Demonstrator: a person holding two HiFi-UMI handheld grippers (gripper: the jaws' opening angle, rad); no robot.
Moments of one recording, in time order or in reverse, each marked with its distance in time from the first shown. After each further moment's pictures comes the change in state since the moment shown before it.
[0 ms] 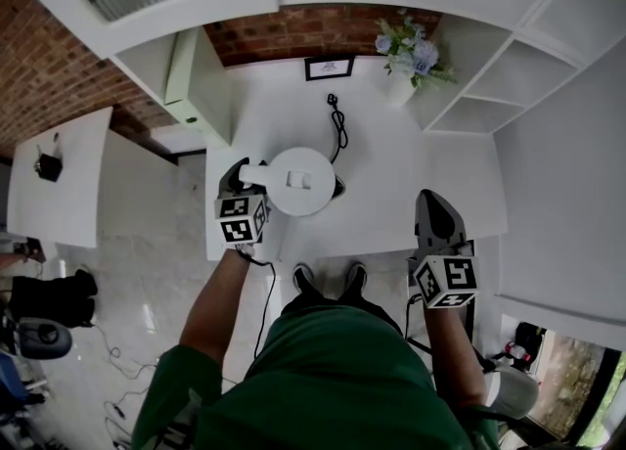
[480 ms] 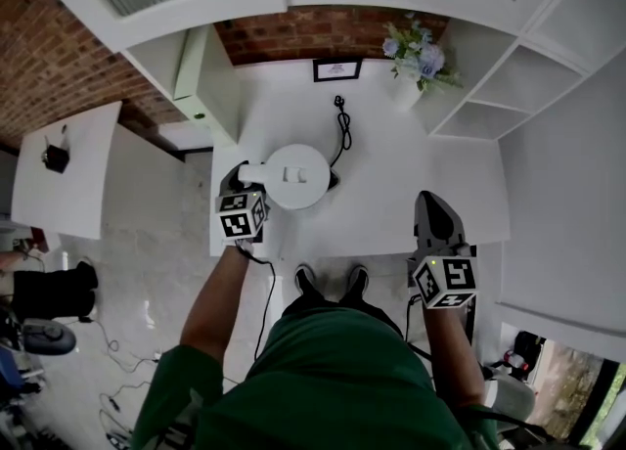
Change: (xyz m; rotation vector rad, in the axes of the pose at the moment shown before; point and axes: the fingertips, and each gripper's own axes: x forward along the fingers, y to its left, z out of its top) left arm -0.001 0.015 -0.021 -0.054 0.050 0.044; right arm 0.002 0.002 -0.002 0.010 -0.008 0.041
